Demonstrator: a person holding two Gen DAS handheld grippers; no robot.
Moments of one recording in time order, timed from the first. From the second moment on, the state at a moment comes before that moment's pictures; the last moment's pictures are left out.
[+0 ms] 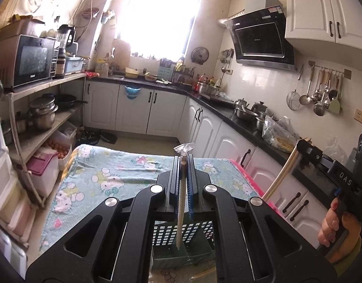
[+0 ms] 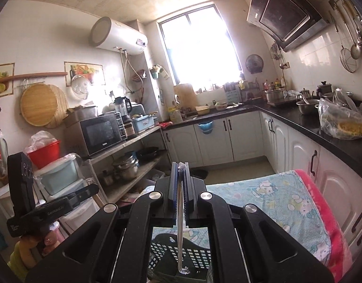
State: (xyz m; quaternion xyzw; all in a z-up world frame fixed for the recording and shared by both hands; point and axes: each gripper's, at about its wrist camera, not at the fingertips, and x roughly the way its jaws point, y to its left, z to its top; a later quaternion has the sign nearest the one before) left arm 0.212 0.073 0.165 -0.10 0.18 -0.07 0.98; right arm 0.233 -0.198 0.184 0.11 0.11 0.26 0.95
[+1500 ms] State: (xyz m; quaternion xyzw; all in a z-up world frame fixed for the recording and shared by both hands) left arm 0.226 0.072 0.086 -0.10 0.25 -0.05 0.96; right arm 0.241 -0.188 0.107 0.11 0.19 0.22 0.95
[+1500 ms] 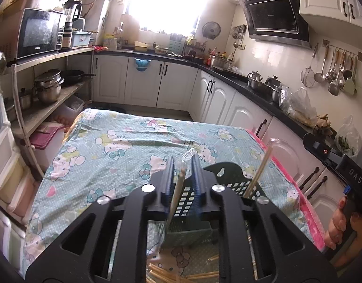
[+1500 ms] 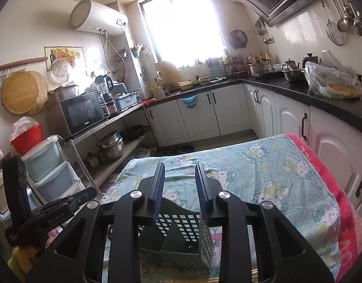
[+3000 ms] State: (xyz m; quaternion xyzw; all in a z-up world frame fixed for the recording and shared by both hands) left arm 0.171 0.083 0.073 -0.14 0.24 -0.04 0.96; right arm 0.197 -0.210 0.069 0.11 0.23 0.21 0.94
